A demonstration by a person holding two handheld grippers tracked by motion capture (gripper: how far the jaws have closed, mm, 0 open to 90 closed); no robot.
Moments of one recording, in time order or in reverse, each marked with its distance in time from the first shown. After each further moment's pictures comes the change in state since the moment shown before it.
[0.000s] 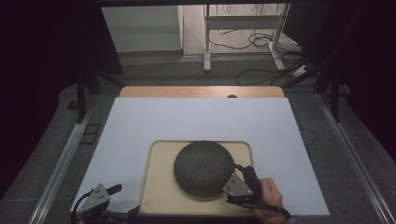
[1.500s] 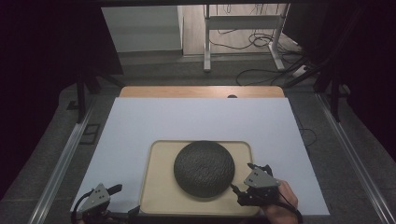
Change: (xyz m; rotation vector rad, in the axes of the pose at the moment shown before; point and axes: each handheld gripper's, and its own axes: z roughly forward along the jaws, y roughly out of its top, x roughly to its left) left arm 0.000 0.000 0.000 0.003 -0.003 -0.001; right arm -0.028 -0.029 -0.017 -0.041 0.099 0.275
